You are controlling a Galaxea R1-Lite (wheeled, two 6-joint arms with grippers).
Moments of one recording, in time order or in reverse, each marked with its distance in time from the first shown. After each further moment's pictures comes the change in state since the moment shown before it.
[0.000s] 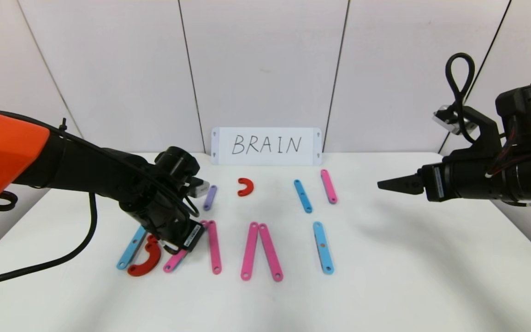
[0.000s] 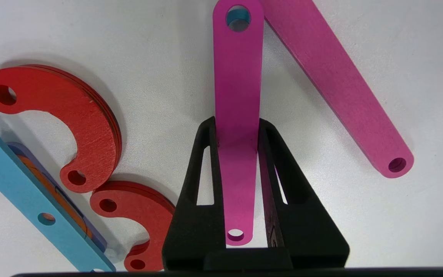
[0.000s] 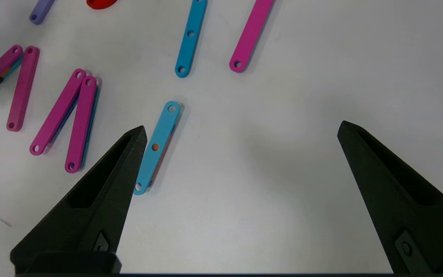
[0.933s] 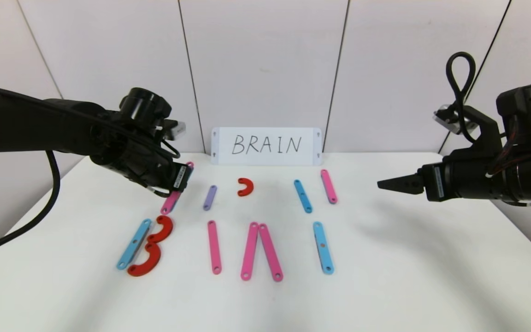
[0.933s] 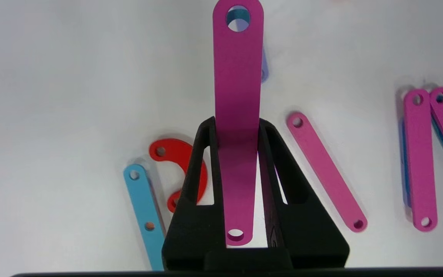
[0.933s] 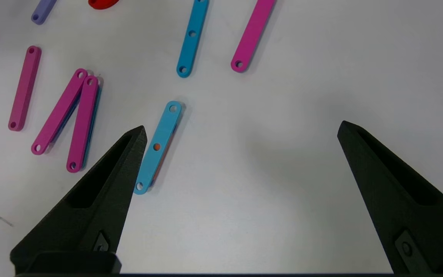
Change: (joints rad) left arm 0.095 -0.072 -0.230 0.002 0.027 -0.063; right arm 0.005 -0.004 0.001 -0.001 -0.005 0.004
